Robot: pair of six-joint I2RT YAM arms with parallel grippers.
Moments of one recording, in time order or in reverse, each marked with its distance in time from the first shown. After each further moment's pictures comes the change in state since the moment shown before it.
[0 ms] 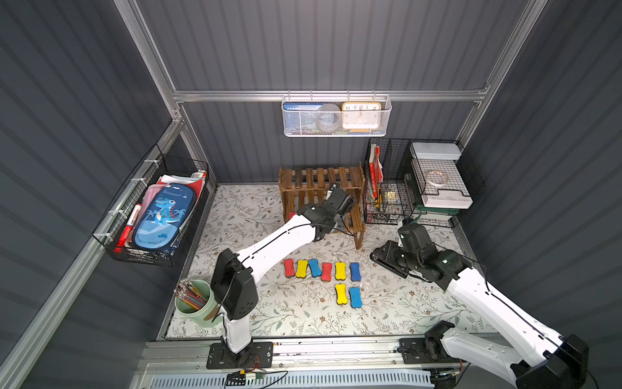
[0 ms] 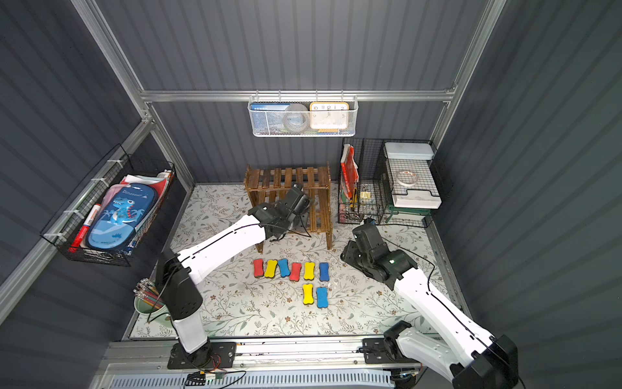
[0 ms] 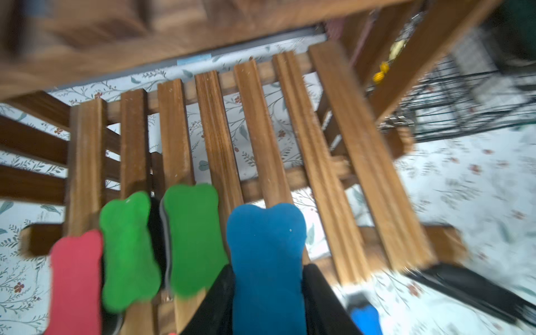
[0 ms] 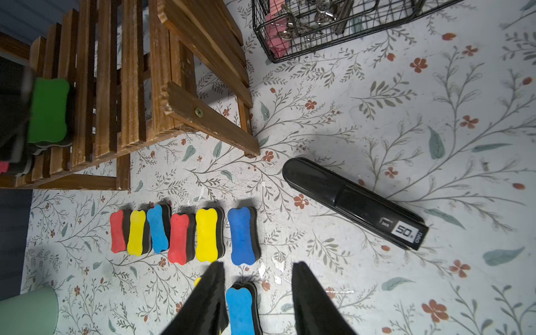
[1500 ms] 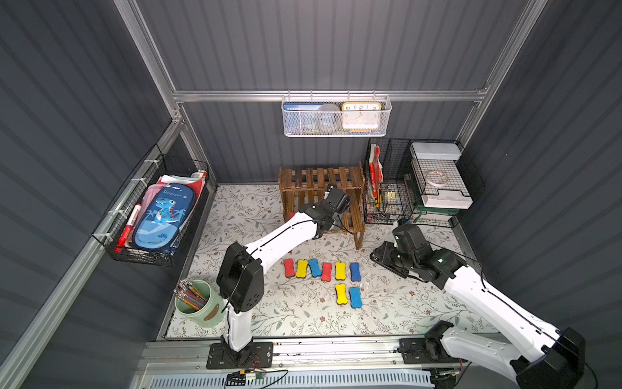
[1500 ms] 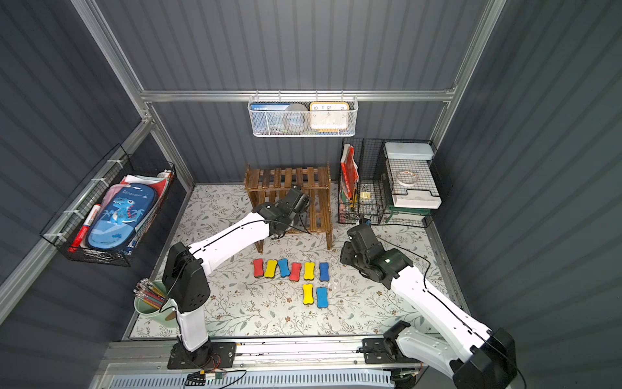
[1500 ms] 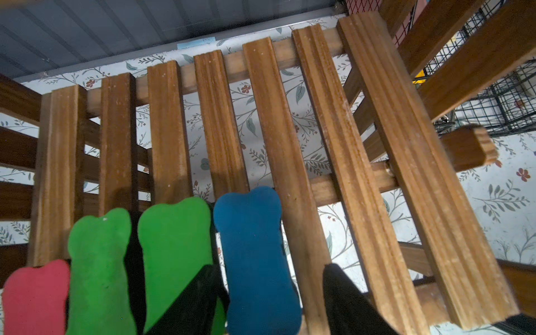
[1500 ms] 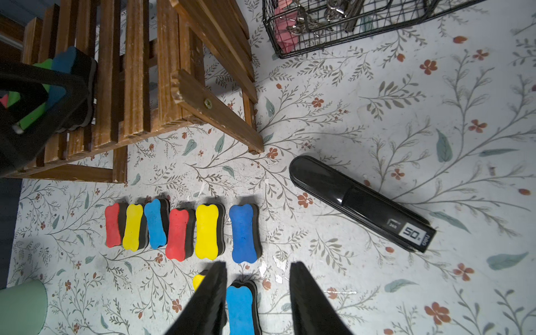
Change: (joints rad) left arm 0.069 0.142 0.027 0.064 0.019 0.033; right arm 0.044 0.028 0.011 0.000 0.029 -0.005
